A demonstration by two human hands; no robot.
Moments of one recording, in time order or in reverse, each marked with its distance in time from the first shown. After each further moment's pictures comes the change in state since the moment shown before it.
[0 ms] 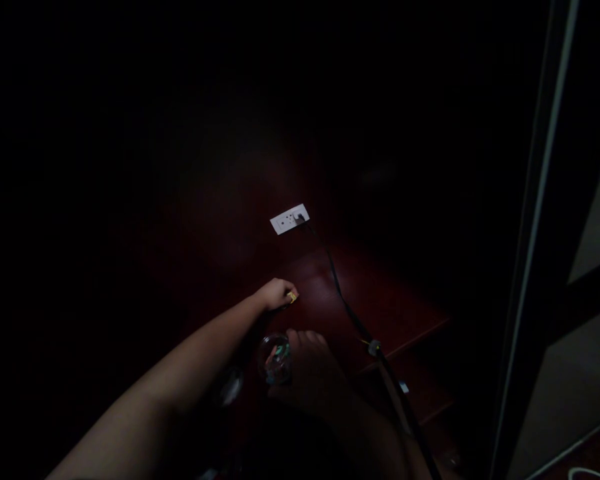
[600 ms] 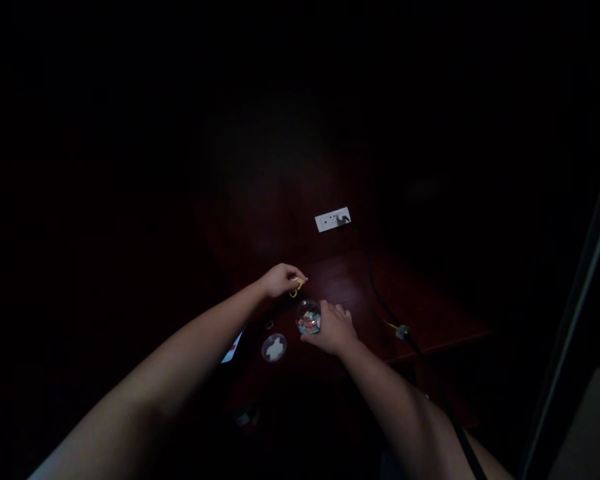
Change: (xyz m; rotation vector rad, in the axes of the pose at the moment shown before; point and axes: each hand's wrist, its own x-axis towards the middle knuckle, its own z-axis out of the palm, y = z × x) left_hand -0.106 -0.008 -0.049 -0.440 0.263 -0.103; right_hand 0.046 -0.013 0.025 -0.122 -0.048 0.150
